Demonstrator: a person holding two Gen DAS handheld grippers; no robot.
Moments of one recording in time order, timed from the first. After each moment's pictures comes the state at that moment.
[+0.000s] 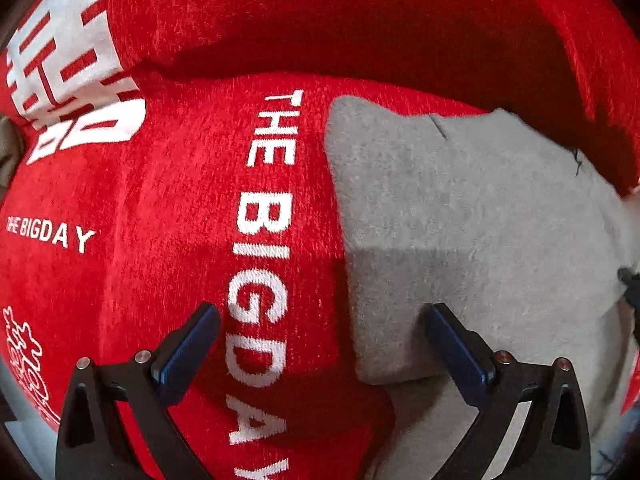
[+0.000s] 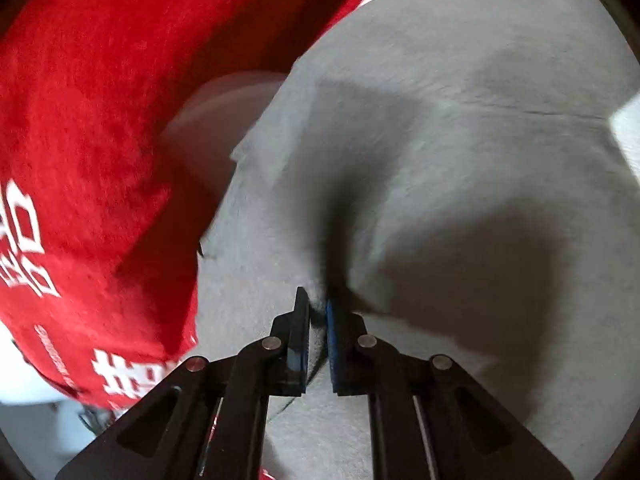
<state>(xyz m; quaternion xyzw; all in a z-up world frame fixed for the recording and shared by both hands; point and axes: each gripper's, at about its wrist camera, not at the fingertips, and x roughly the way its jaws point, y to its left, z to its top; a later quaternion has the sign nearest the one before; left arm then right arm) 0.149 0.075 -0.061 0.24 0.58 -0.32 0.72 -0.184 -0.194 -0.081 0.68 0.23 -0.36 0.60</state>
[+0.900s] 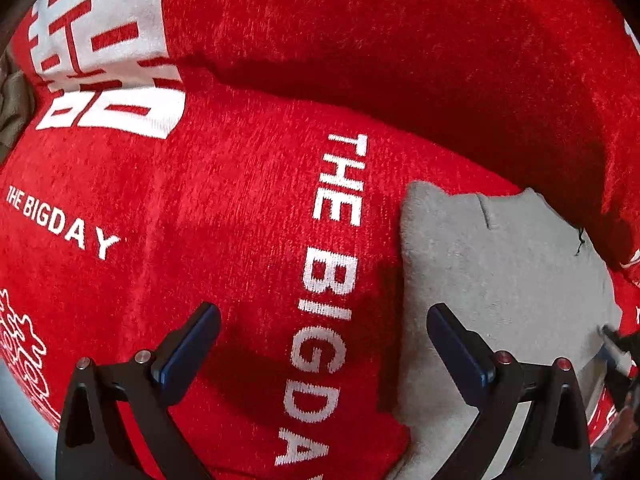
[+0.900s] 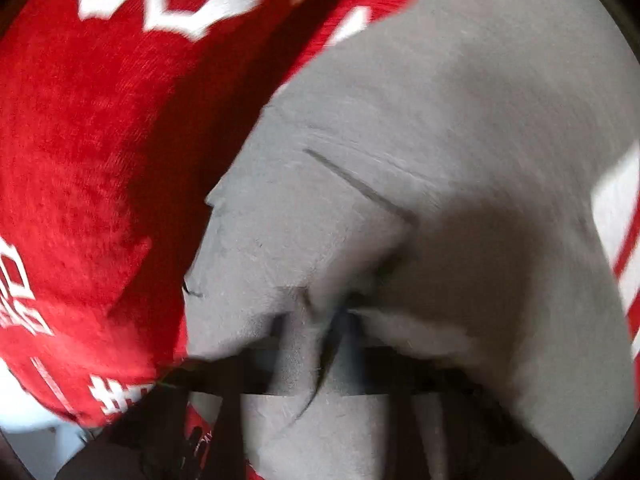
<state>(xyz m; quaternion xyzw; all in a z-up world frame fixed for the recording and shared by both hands) 0.210 0.079 -0.046 0.17 0.61 -0.28 0.72 -0.187 -0.233 -0.089 0.67 0.28 -0.39 0.58</state>
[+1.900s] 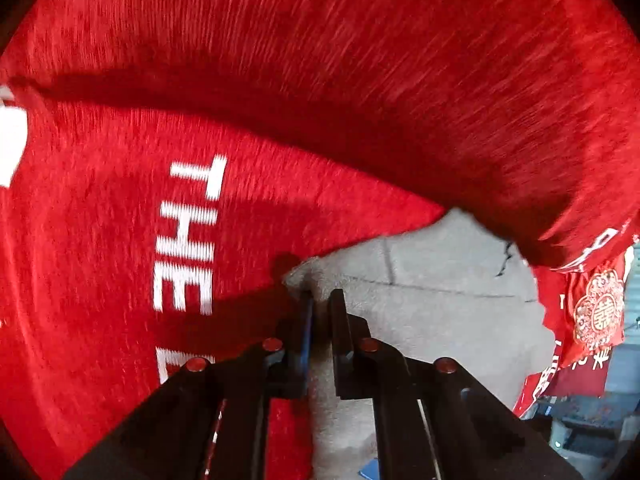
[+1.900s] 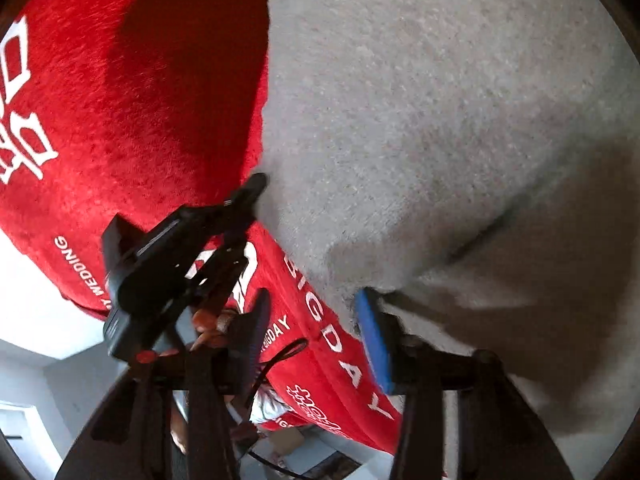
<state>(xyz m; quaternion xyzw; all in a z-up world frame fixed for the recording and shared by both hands) 0.247 -0.003 -0.070 0.10 0.69 -0.41 0.60 -0.013 -0.082 -0.151 0.77 0.25 -0.15 0.57</state>
